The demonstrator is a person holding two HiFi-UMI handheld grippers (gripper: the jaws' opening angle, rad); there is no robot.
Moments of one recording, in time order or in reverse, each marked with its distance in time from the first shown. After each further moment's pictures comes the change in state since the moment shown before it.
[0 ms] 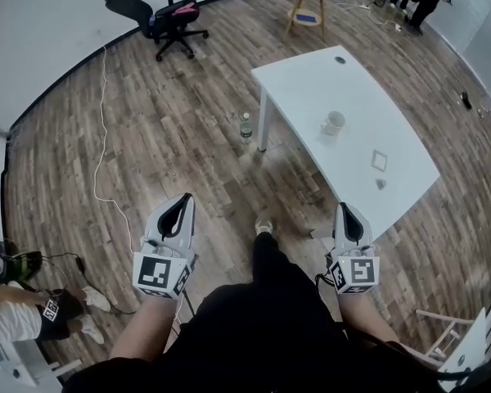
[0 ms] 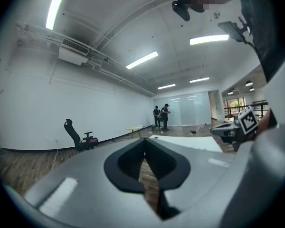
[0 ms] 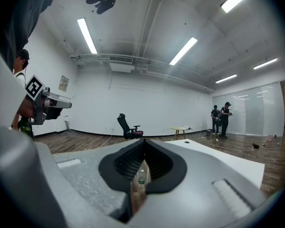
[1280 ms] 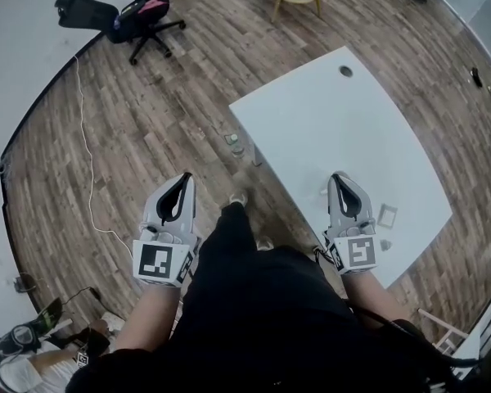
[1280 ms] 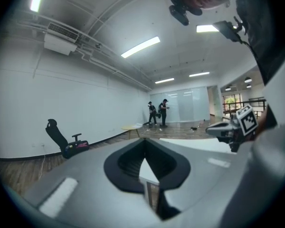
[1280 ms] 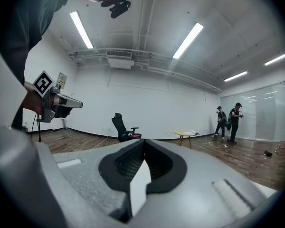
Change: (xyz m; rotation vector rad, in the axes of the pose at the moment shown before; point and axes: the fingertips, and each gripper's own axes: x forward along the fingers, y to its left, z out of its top) left arm 0.288 0.087 0.038 0.033 0.039 -0.064; right arm 0.271 -0.088 0.036 -0.057 -0.019 0.070
